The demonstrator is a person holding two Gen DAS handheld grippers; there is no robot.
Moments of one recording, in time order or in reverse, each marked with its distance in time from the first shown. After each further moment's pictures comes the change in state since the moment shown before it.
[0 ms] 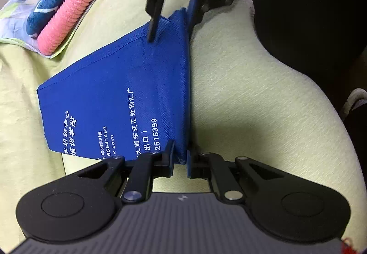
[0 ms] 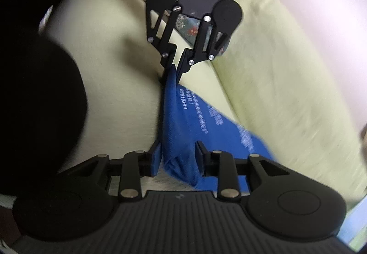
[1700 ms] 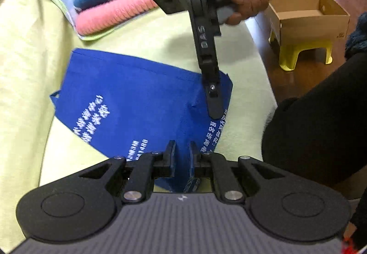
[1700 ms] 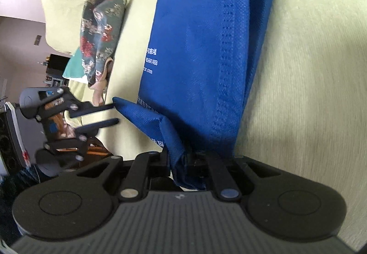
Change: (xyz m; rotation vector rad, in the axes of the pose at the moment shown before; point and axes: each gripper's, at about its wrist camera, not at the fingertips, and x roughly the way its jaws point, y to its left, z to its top) left arm -0.036 0.029 0.027 -0.474 -0.155 -0.045; right arm 0.085 -0.119 -0.129 1.800 0.411 0.954
